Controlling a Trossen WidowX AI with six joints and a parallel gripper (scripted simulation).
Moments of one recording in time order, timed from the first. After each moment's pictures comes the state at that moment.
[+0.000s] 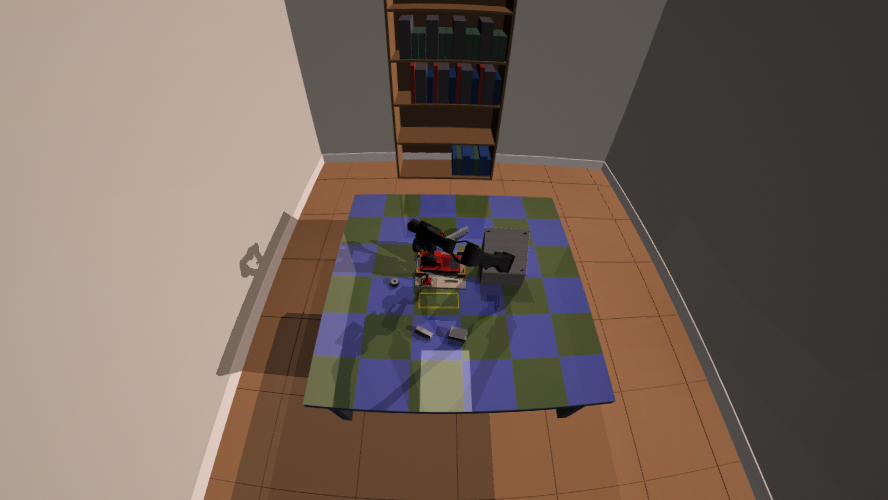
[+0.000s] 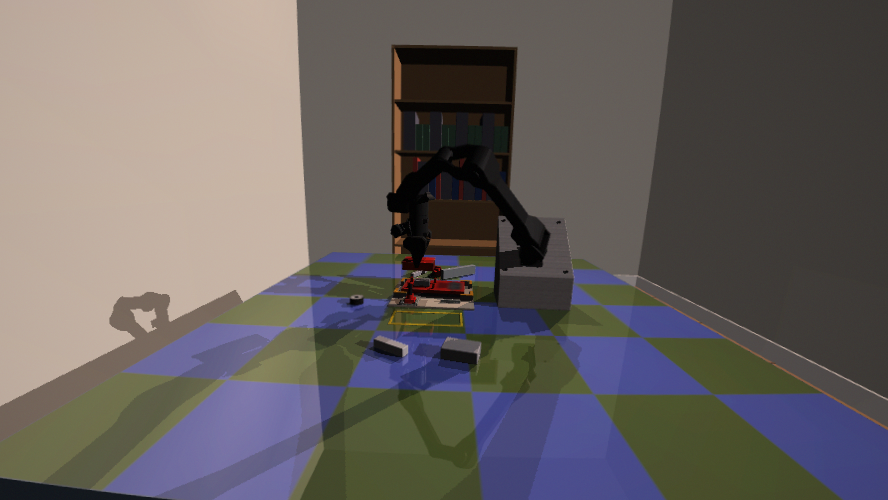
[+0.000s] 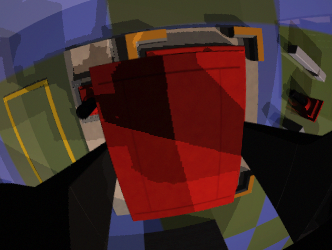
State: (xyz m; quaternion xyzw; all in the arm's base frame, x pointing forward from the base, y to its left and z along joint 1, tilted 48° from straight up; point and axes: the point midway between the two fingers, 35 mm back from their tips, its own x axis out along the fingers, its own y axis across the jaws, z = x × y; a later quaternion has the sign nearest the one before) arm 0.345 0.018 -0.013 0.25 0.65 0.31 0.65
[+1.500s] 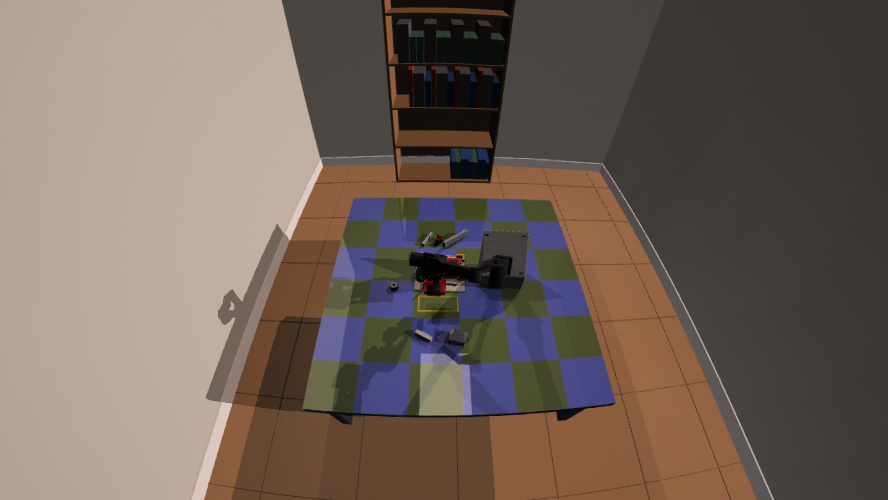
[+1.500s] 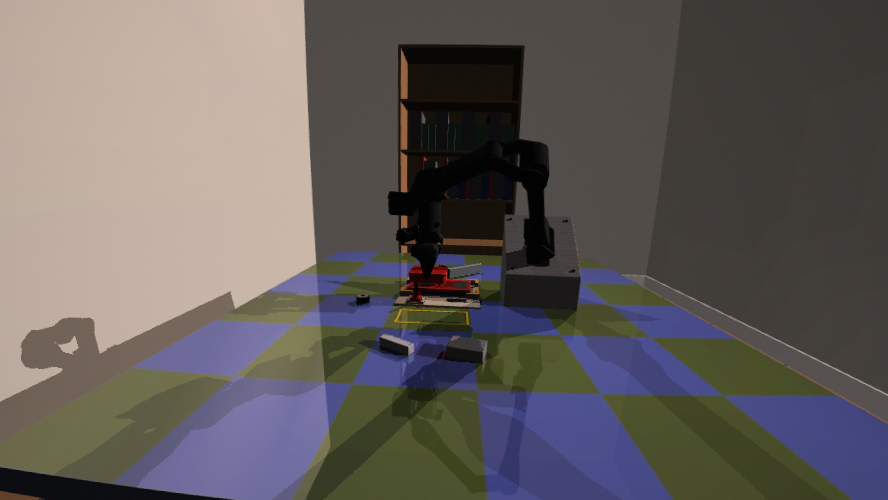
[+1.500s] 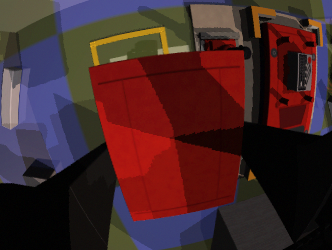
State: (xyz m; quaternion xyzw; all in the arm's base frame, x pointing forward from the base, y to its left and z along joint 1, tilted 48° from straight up) arm 0.303 0.110 0.096 0.25 0.65 0.31 0.65
